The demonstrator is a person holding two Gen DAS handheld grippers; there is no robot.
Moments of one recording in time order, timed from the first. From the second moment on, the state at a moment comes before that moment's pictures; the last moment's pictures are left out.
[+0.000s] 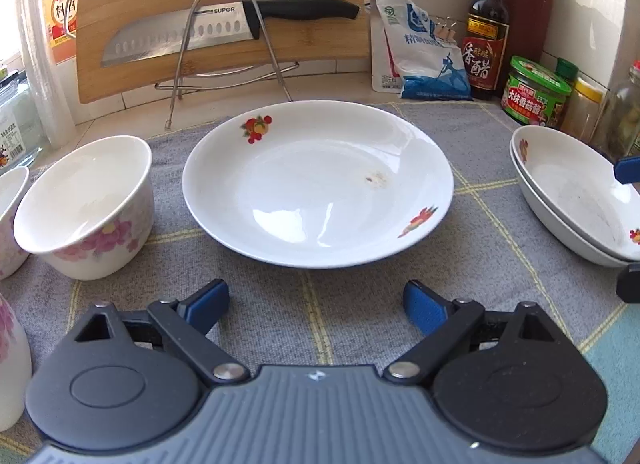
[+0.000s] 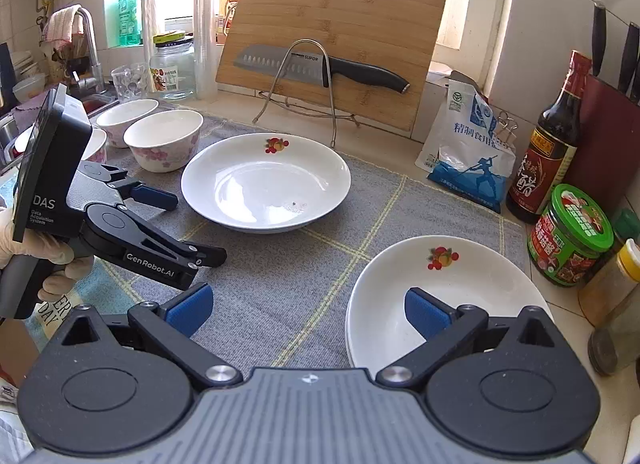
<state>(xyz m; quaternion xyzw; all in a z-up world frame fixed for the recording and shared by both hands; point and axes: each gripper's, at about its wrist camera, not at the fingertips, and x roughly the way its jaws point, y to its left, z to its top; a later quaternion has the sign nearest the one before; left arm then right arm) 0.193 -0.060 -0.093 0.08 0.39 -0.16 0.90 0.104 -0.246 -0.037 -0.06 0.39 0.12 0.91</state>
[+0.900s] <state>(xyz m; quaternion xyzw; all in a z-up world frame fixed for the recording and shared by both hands) 0.202 -0.071 -0.099 0.08 0.37 -0.16 0.91 0.293 -0.237 -0.057 -0.07 0.48 0.25 0.84</state>
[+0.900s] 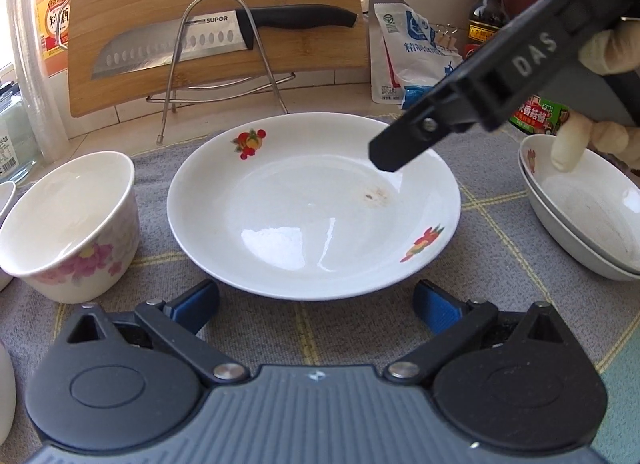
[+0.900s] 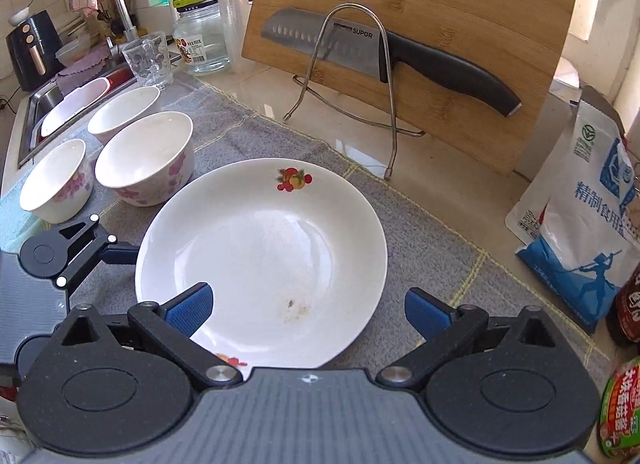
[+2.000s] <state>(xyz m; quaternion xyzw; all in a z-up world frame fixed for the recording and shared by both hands) 0.198 -0.063 -0.093 0.09 0.34 -0.17 0.92 0.390 -0.221 -0.096 -0.01 0.55 0.35 0.76</state>
